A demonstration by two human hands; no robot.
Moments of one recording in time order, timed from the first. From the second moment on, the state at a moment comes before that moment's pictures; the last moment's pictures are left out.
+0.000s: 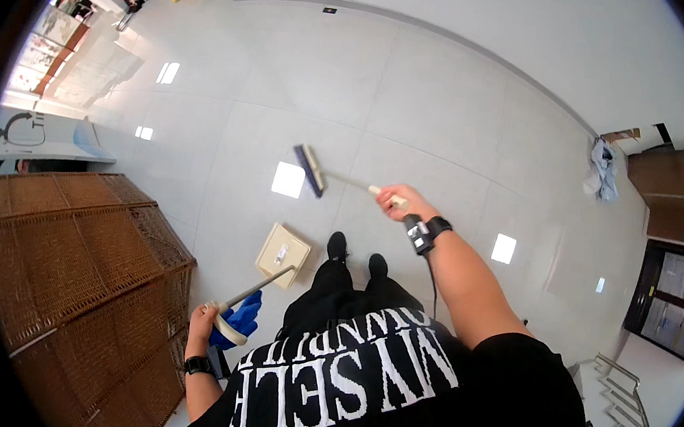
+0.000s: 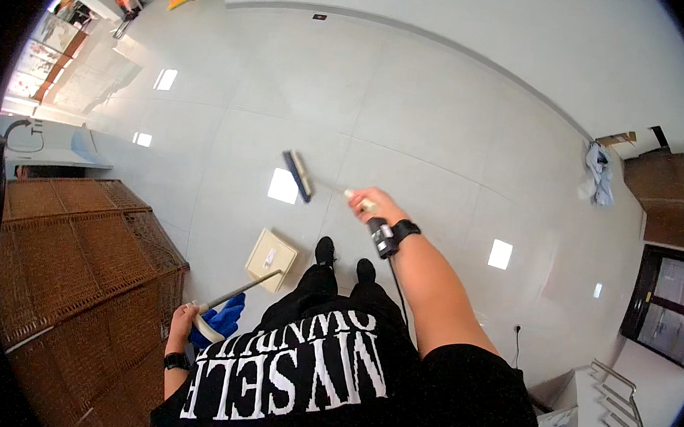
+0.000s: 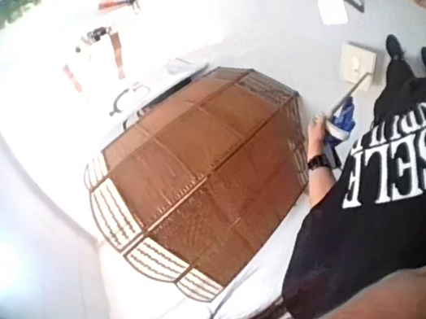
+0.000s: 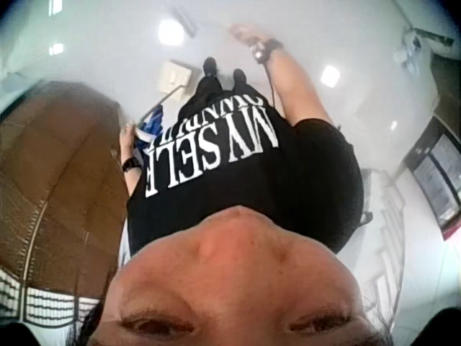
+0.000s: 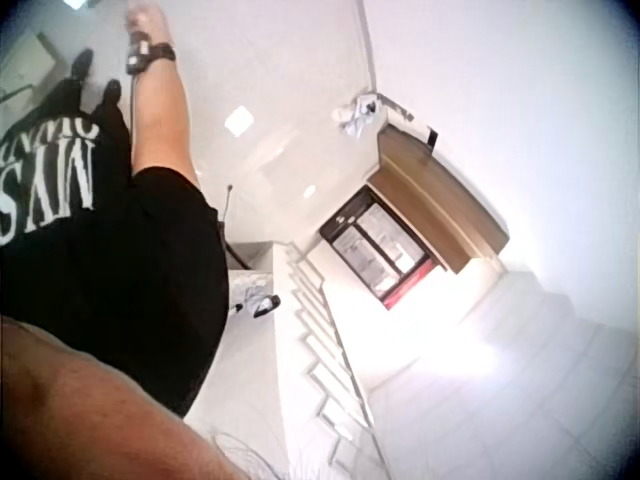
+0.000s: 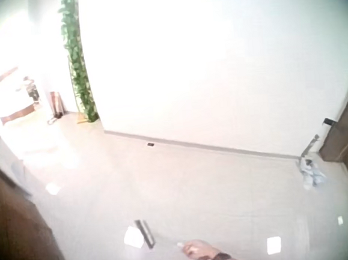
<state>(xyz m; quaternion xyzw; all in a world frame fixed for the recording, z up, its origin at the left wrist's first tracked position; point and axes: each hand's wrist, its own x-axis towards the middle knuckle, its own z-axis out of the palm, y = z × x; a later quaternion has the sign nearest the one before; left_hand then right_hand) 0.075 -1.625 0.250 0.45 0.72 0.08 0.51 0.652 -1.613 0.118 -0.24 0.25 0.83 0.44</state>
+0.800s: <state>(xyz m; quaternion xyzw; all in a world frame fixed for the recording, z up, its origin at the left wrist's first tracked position) 0.138 -1.443 0.188 0.62 0.62 -0.14 0.46 0.594 -1.971 0.233 -0.50 0.37 0.50 0.61</state>
